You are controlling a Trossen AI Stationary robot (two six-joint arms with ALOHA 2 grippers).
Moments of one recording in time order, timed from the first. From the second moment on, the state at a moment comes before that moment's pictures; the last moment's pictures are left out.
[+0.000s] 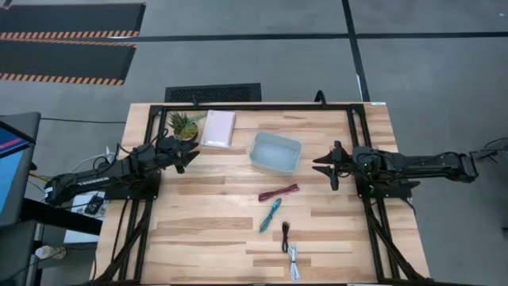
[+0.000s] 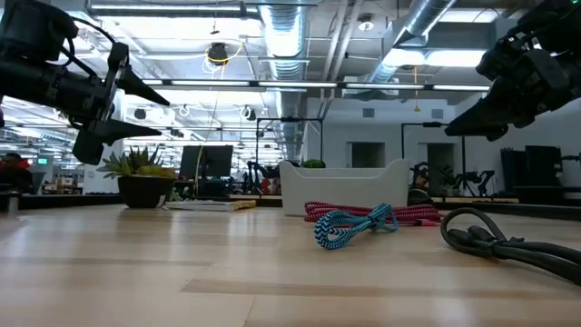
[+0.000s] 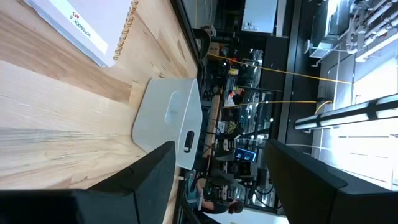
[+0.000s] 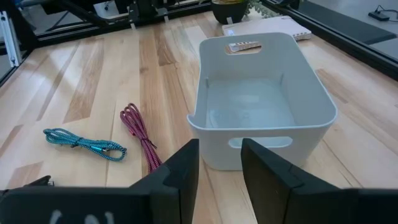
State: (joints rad) left arm 0.31 0.18 0.02 0.01 -0.14 -1.70; right arm -0.08 0.37 0.15 -0.13 0.11 0.18
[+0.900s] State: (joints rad) left arm 0.31 0.18 0.02 0.01 -0.14 -1.68; right arm -0.08 0.37 0.15 -0.13 0.17 0.16
